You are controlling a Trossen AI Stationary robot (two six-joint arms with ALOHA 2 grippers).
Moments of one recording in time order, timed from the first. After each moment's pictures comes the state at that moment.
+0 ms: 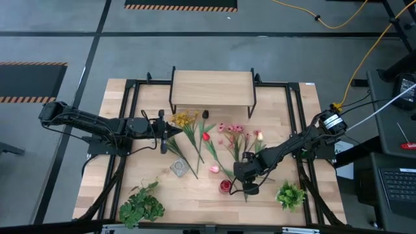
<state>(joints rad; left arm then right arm) -0.09 0.85 0.33 0.27 -0.29 -0.01 0.45 1.72 0.93 -0.45 -0.03 0.50</state>
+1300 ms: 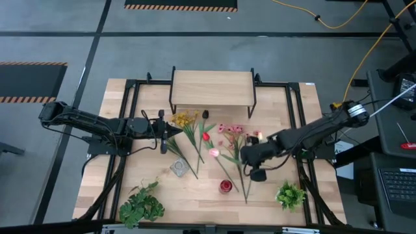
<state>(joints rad) -0.09 0.85 0.33 0.26 -0.29 -0.01 0.35 1.35 0.93 -0.57 0.04 0.34</state>
